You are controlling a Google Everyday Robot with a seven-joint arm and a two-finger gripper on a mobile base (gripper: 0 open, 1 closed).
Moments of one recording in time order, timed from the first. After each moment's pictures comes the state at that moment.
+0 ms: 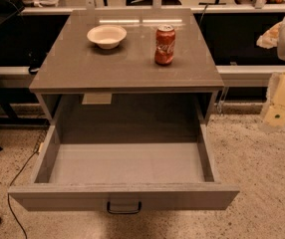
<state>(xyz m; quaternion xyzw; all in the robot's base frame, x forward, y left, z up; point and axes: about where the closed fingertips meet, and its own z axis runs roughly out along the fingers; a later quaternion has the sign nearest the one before) 0.438 -0.216 0.978 -0.60 0.78 -0.04 0.16</state>
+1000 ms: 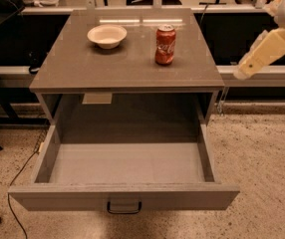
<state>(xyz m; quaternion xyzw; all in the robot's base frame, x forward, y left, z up) 0.549 -0.237 0.999 -0.49 0.81 -0.01 0.34</state>
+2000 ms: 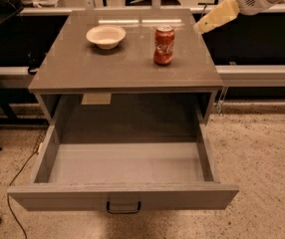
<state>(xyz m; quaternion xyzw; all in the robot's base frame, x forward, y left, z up) 0.712 -0.211 0.995 -0.34 0.84 0.07 0.42</state>
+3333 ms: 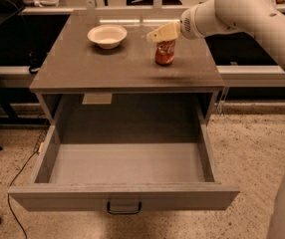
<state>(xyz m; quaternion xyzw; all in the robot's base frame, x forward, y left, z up) 0.784 -0.104 0.917 -0.24 0.84 0.15 0.46</state>
